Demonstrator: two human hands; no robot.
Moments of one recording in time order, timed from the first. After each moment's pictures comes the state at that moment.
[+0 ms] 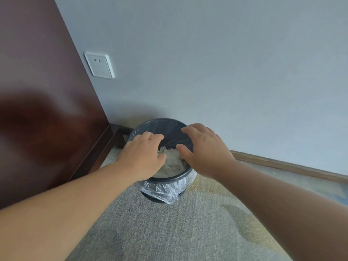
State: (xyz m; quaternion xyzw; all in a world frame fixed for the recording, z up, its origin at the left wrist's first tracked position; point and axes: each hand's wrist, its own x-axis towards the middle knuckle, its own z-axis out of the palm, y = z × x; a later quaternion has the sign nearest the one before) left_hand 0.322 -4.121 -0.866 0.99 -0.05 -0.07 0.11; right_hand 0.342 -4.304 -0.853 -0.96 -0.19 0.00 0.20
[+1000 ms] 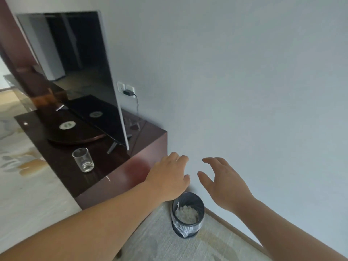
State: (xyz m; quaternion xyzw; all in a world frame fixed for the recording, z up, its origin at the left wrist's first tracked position) left_hand 0.091 -4.188 -0.201 0.99 0.06 0.06 0.11; right_hand 0.153 -4.355 -0.208 -0.91 -0.31 -0.01 0.27
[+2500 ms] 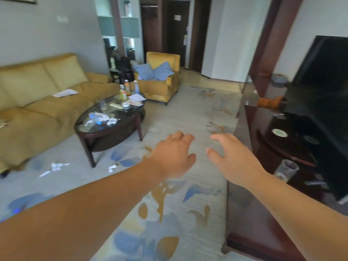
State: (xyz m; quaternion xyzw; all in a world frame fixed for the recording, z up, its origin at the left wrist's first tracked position) left_hand -0.378 -4.067 -0.131 0.78 0.61 0.15 0.05; right_hand -0.194 -4.056 -0.130 -0.54 -0.79 0.10 0.25
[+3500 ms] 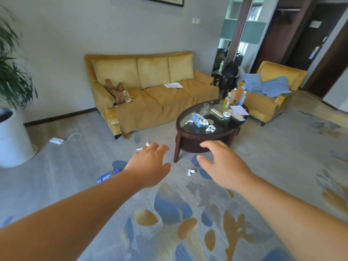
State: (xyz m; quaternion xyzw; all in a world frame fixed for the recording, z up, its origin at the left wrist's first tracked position) left_hand -0.850 -4.138 -0.184 0.49 0.85 0.16 0.05; right_hand -0.683 -3.995 -0.158 -0.29 -0.93 0.18 0.16
